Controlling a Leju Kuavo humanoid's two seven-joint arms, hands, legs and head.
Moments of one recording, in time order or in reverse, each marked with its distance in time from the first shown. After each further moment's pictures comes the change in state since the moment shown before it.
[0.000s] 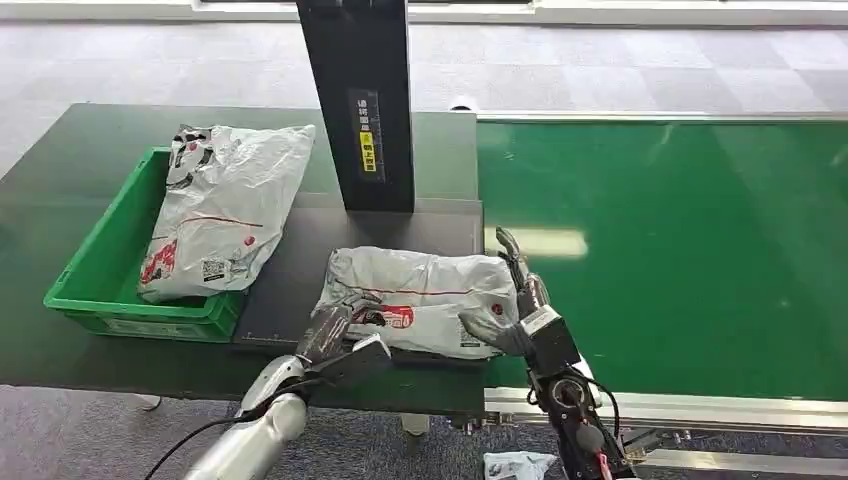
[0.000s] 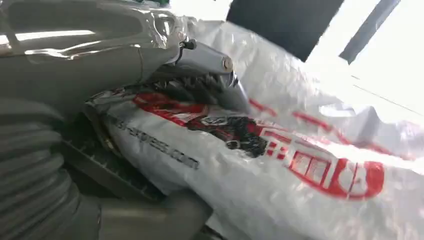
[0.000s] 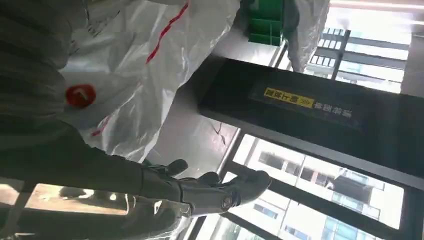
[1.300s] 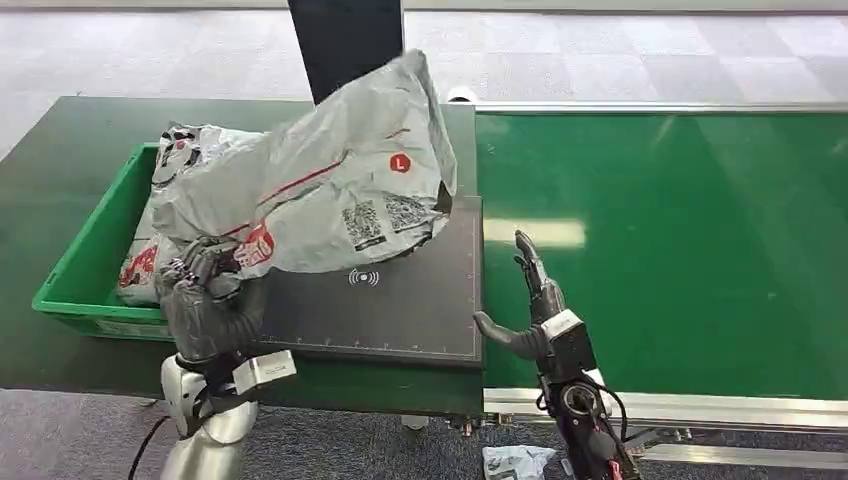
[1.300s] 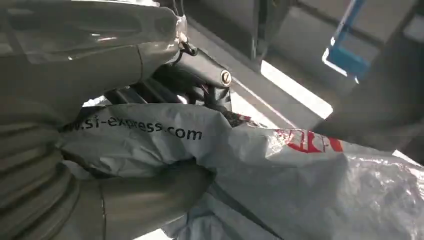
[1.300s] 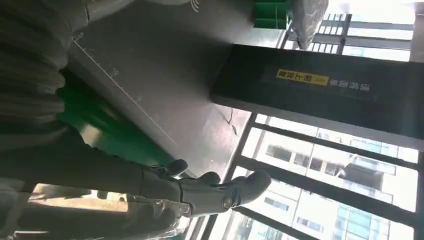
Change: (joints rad) left arm 0.190 -0.118 0.248 -0.725 -0.039 0.485 -0.387; right arm 0.017 -0.028 -0.008 -0.014 -0.075 -0.008 -0.009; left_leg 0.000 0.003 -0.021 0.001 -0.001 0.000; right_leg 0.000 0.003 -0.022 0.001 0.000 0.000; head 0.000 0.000
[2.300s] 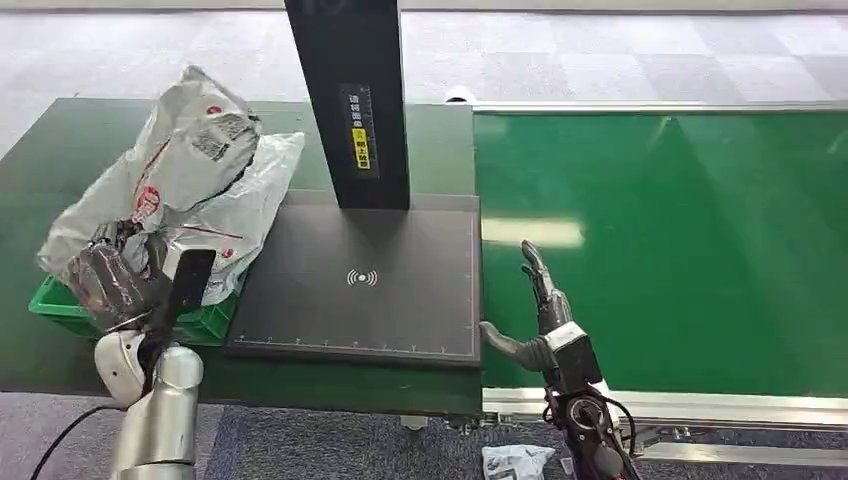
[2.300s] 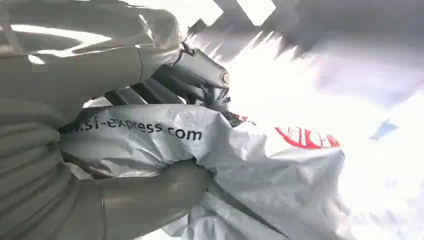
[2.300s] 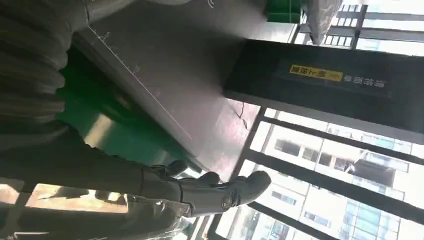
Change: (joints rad) left arm -0.189 0.059 0.420 0.358 -0.277 -0.003 0.504; right arm 0.065 -0.008 -0.022 -0.077 0.039 -0.006 0.036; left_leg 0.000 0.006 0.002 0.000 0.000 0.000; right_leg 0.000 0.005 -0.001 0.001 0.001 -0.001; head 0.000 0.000
